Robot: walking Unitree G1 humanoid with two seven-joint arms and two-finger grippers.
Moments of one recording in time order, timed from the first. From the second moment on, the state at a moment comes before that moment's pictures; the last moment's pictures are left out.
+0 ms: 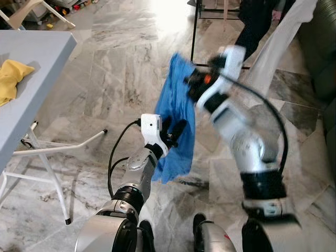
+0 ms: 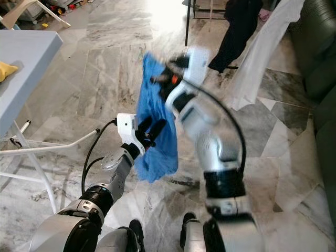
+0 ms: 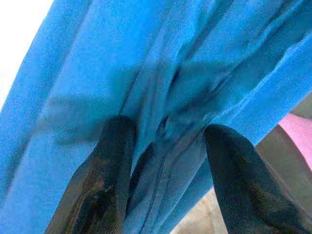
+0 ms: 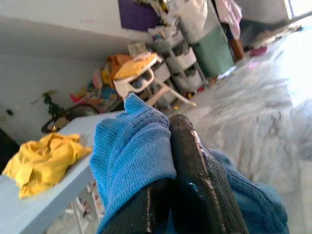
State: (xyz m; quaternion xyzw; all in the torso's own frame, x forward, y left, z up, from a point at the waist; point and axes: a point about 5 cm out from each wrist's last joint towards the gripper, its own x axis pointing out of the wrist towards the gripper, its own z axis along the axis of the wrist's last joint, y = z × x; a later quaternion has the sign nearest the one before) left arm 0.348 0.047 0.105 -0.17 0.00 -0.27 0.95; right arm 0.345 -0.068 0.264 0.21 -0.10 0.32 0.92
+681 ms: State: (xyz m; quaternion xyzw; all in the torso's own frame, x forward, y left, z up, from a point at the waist) left arm 0.355 0.043 0.127 -0.12 -0.06 -0.25 0.96; right arm 0.361 -0.075 0.275 0.21 -0.16 0.27 0.93
